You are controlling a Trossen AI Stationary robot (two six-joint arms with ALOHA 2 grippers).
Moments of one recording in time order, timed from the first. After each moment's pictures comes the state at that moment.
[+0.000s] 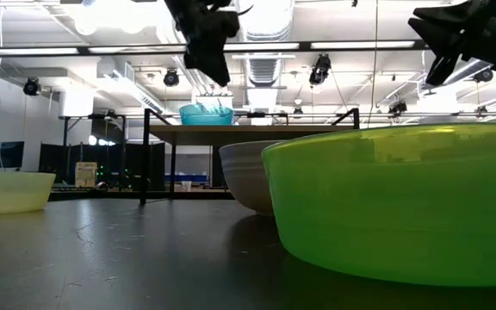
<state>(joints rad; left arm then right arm) 0.38 1.69 1.73 -1.01 0.02 0.06 -0.33 0.02 0.01 0.50 -0.12 0.39</state>
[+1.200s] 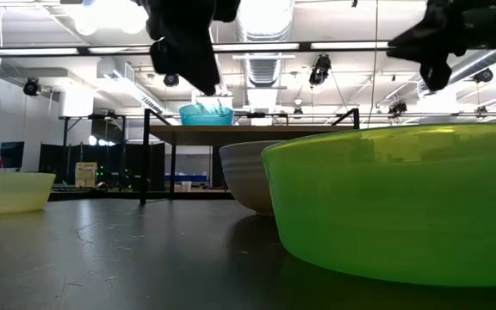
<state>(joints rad) -0.21 1.66 1.34 -0.72 -0.11 -0.53 -0.32 0.43 0.45 -0.25 -0.14 0.49</state>
